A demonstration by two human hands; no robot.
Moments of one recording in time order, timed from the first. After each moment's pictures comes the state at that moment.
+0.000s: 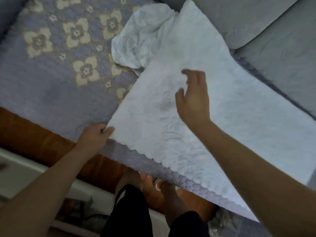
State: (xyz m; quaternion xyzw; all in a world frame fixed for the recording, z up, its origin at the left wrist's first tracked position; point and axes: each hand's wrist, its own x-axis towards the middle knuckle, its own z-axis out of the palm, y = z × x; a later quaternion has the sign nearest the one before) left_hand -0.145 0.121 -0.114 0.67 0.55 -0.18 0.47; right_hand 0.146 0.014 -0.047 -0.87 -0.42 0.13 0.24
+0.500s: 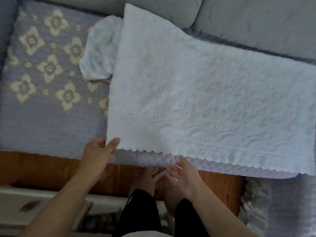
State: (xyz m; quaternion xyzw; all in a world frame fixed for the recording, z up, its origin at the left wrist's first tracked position) left_hand -0.106 0.075 -0.017 0.61 0.56 -0.10 0.55; right_hand -0.028 -0.185 -0.056 -0.49 0.54 0.46 0.52
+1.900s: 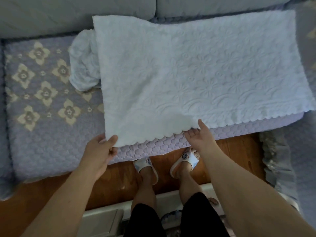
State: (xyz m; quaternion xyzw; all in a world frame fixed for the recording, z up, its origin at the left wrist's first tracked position) left_hand -0.125 0.107 0.007 0.50 0.56 -0.16 0.64; right_hand -0.023 -0.195 -0.065 -0.30 0.58 0.21 0.73
